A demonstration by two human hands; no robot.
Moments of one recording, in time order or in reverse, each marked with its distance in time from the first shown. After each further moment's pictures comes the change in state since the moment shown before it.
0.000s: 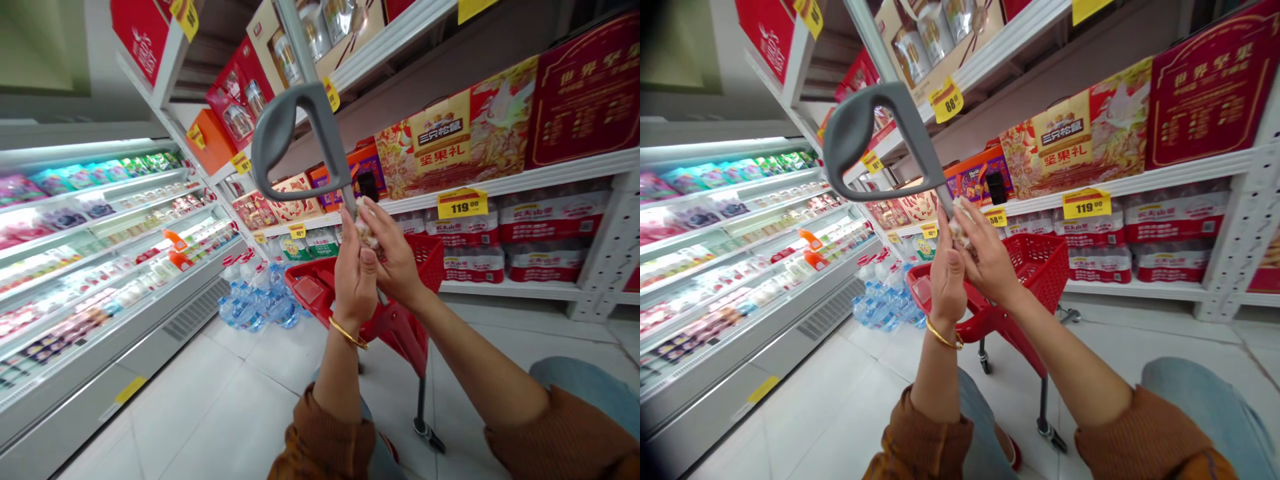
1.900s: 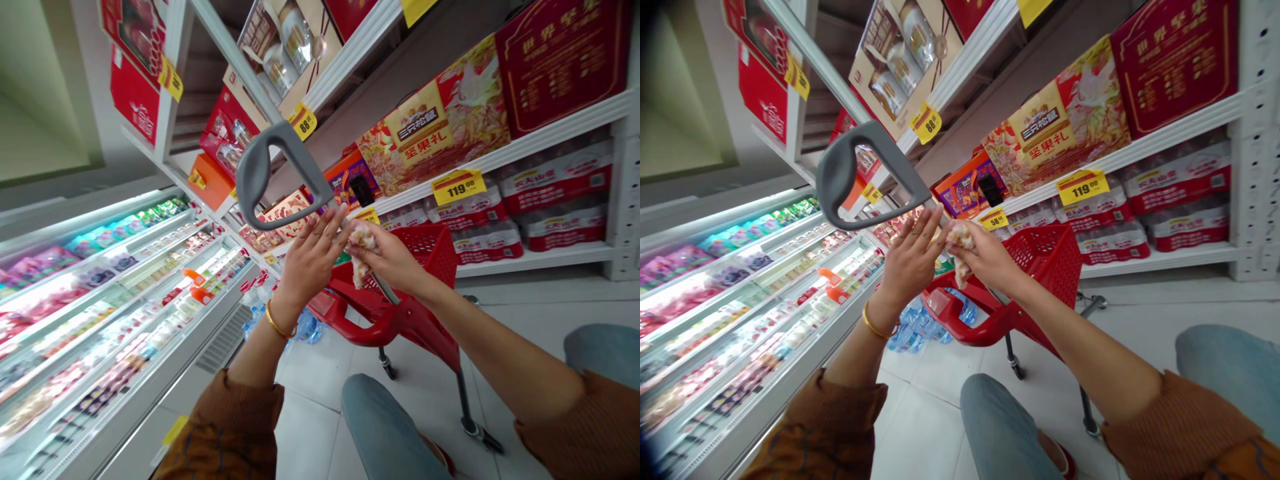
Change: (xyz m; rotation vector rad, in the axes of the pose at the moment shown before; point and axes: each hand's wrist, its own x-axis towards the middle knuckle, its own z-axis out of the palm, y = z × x) left_hand 0.064 -0.020 -0.088 1.023 -0.541 0.719; right_hand 0.002 0.004 0.008 0.396 -0.042 0.469
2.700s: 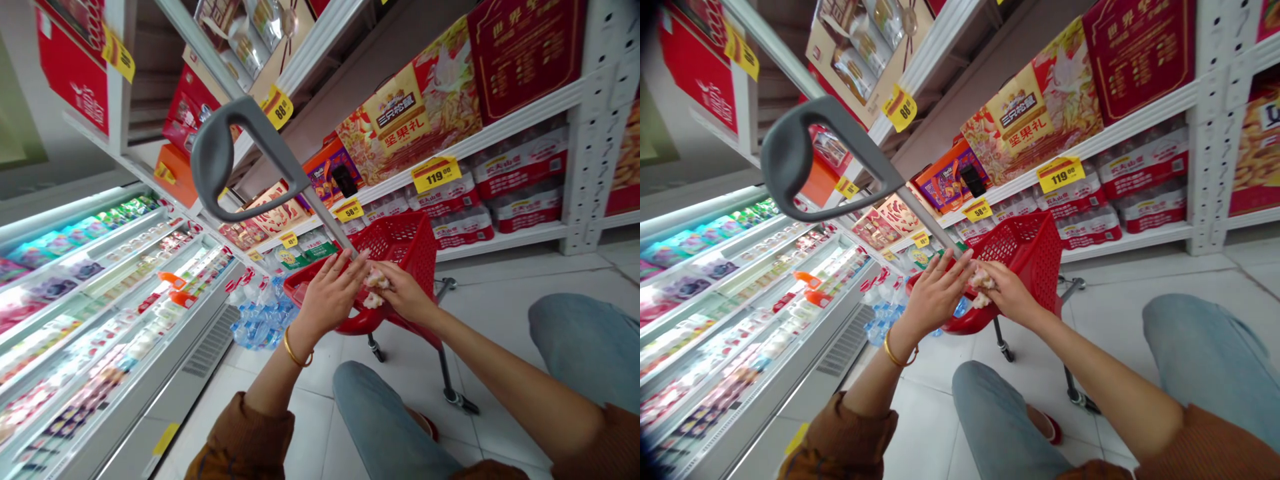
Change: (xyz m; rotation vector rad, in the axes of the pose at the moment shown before) left_hand -0.041 0.071 0.041 -0.111 -0.121 0.074; right_hand -0.104 0.062 -0.020 -0.289 -0.032 -0.001
